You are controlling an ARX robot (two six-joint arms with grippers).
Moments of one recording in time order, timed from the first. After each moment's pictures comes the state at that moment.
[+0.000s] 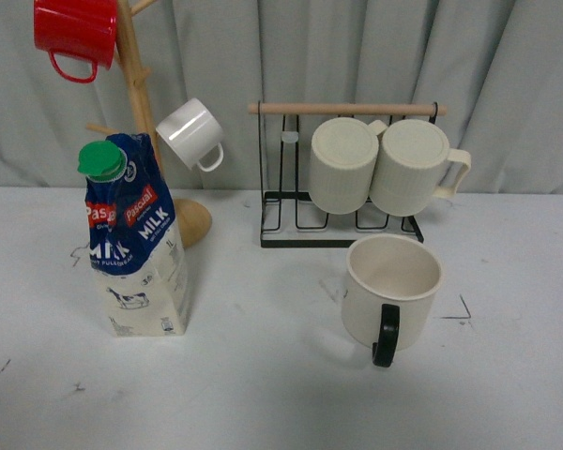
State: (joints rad) left arm 0.00 0.01 0.01 0.00 0.00 -0.01; right arm 0.00 0.40 0.11 0.29 0.00 0.01
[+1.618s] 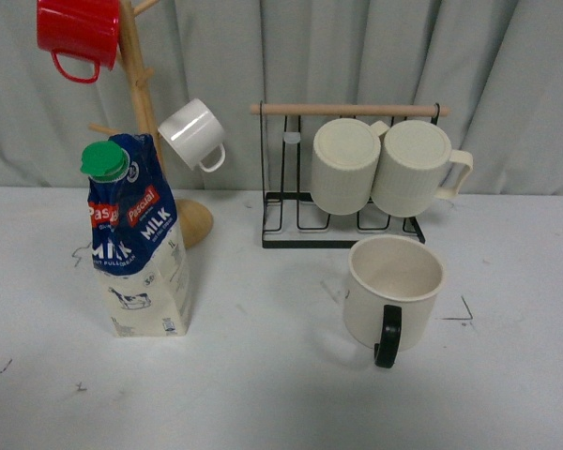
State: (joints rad) left arm 0.00 0.01 0.01 0.00 0.00 -0.01; right arm 0.00 0.00 0.01 0.00 0.00 0.00
